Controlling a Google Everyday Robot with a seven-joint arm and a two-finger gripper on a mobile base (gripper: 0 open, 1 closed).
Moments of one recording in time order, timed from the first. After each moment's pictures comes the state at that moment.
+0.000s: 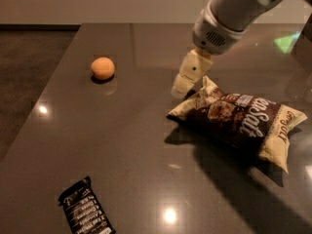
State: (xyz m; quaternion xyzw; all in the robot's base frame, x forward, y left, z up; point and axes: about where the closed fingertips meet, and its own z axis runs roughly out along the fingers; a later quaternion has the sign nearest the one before) arm 0.545 -0.081 0.951 -0.56 0.79 0.05 0.23
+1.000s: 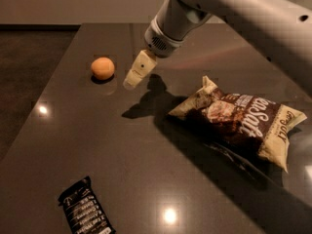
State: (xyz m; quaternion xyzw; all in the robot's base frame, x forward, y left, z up) arm 0.618 0.023 0.907 -0.53 0.80 0.12 0.26
